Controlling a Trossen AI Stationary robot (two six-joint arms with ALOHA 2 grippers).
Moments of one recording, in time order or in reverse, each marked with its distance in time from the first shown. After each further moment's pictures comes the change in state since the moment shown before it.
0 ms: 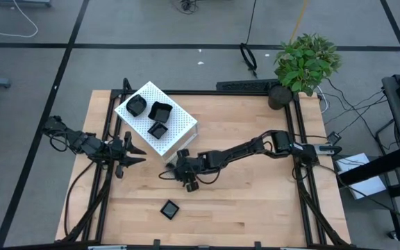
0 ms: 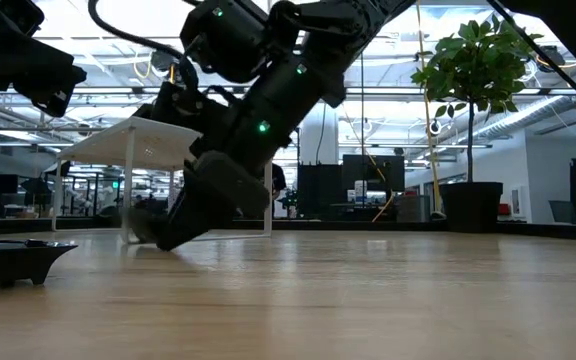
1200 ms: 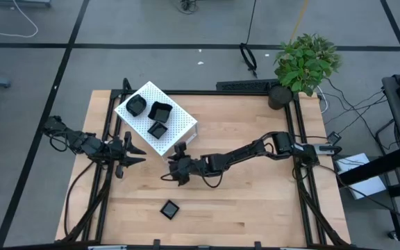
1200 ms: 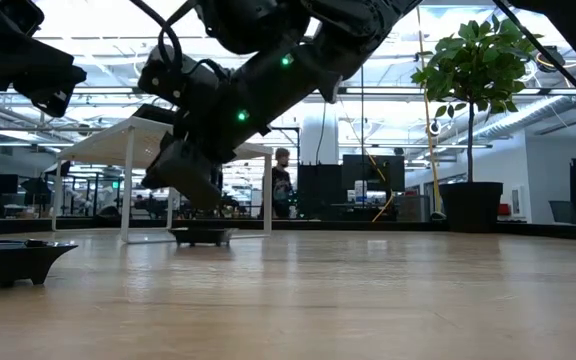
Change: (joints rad) left arm 0.000 0.000 0.000 0.000 0.000 0.000; right arm 0.024 -0.010 -0.053 0.353 0.395 -0.270
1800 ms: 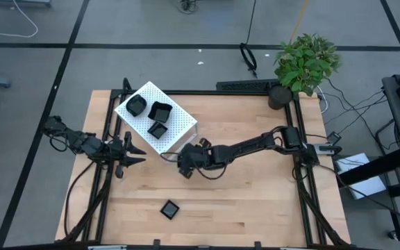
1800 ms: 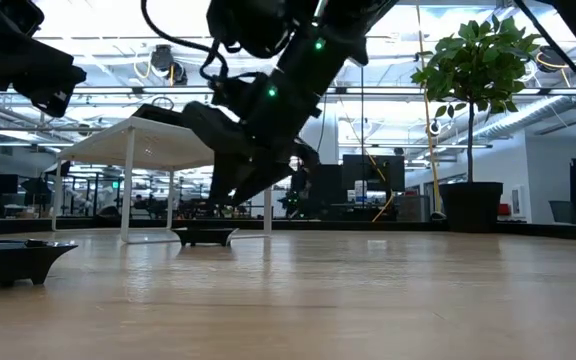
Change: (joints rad) left arm 0.000 0.000 0.000 -0.001 0.000 0.000; right arm -0.031 -0.120 0.000 -0.547 -0.051 1.116
